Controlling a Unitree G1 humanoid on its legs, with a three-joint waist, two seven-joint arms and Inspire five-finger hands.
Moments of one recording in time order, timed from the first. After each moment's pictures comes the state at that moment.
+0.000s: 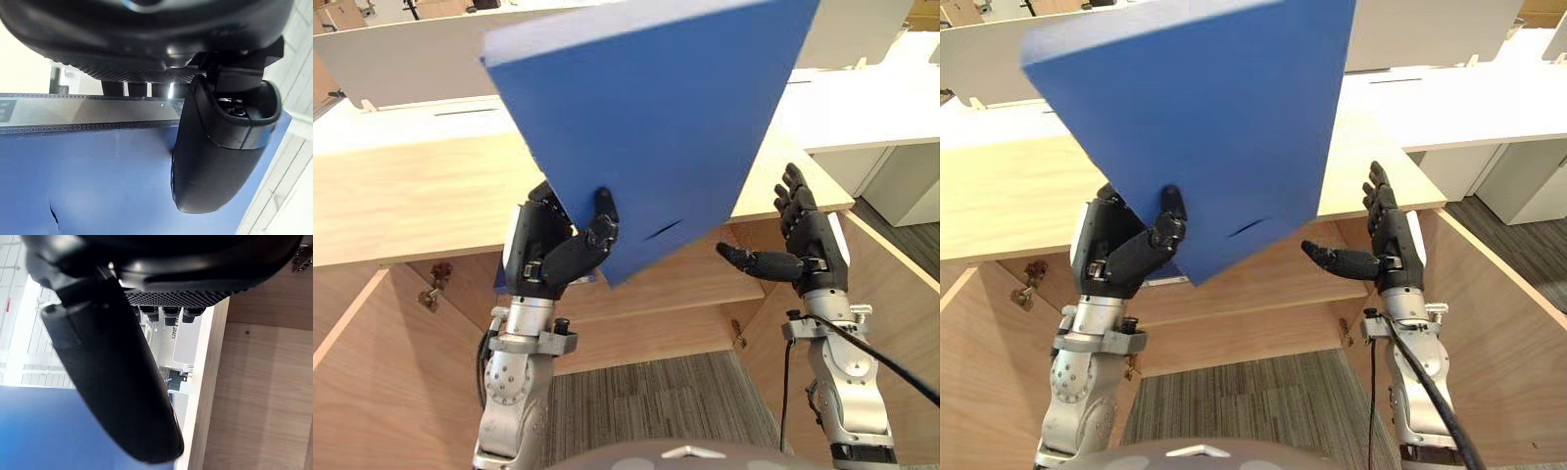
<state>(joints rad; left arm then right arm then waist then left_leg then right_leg) 0.25 0.14 -0.11 -0.44 -0.25 -0.29 -0.03 0.17 -0.25 -0.14 -0.24 0.15 -0.17 0.07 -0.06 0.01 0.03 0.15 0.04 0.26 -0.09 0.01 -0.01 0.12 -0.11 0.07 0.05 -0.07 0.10</state>
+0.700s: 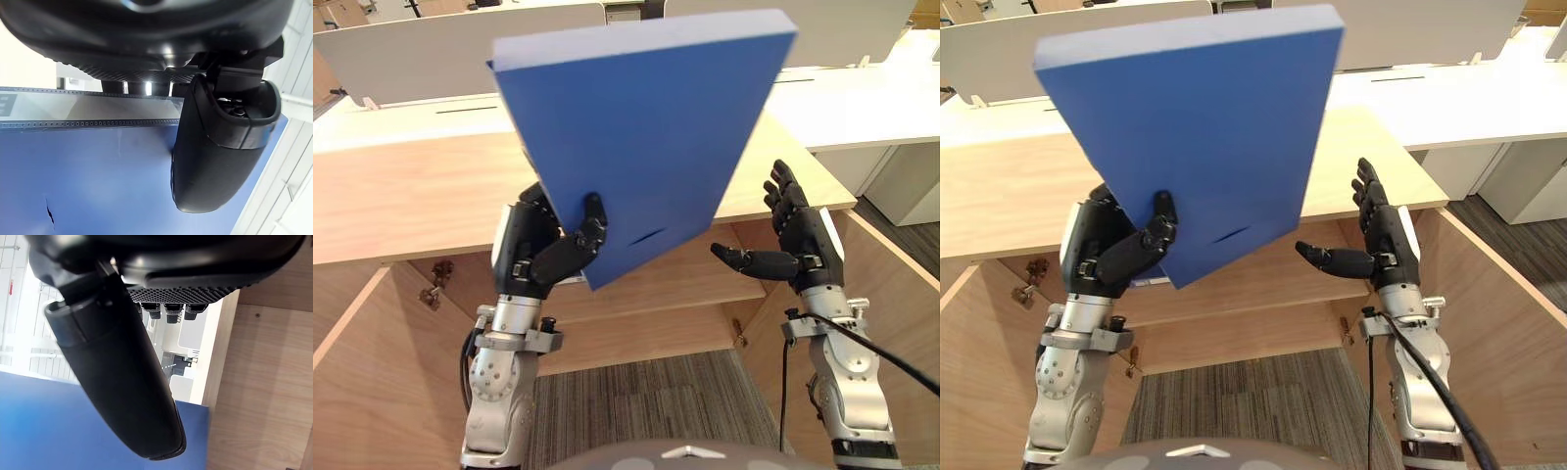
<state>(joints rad) 0.25 0.18 -0.06 -0.43 -0.31 -0.28 -0.16 0.12 -0.30 -0.13 -0.24 0.19 -0.17 0.15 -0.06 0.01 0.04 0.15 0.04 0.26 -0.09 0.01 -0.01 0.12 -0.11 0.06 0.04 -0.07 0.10</state>
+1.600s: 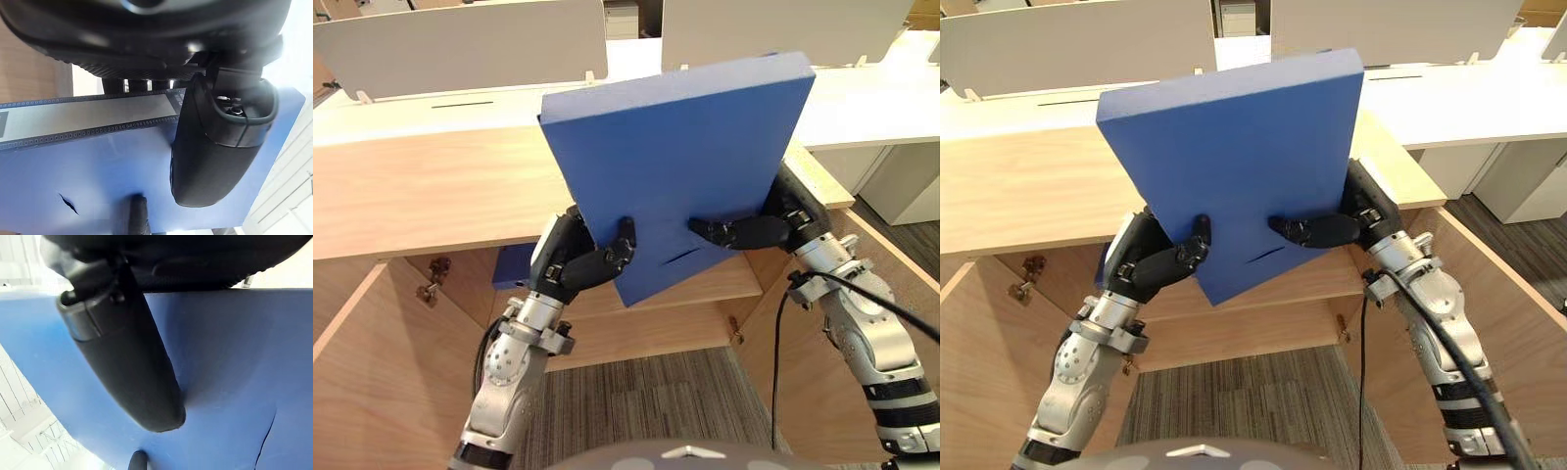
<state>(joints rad) 0.17 0.31 -0.18 -0.26 -0.43 -0.27 -0.21 -0.11 -0.60 0.04 -0.16 0.51 -0.15 0.33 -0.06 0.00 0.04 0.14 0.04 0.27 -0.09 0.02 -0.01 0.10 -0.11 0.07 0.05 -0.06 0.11</state>
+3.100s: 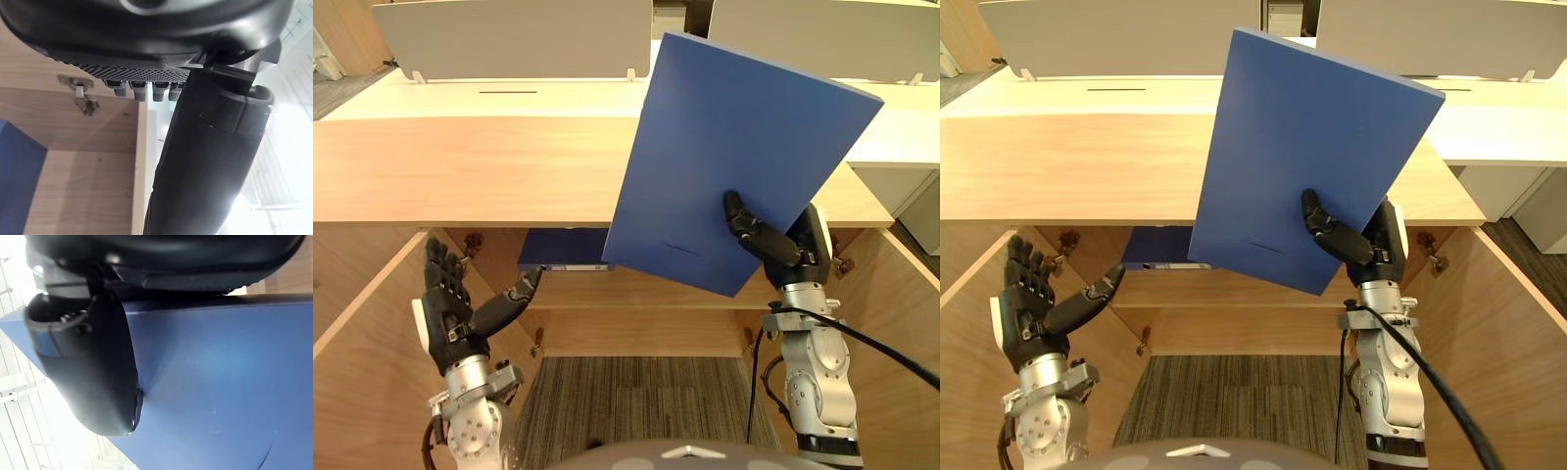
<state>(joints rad) 0.46 -0.09 0.25 -0.24 -0.10 -0.29 0.17 0.13 -0.07 -0.10 -0.28 0.35 -0.16 0.14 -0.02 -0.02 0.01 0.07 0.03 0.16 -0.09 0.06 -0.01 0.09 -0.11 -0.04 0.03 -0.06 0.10</state>
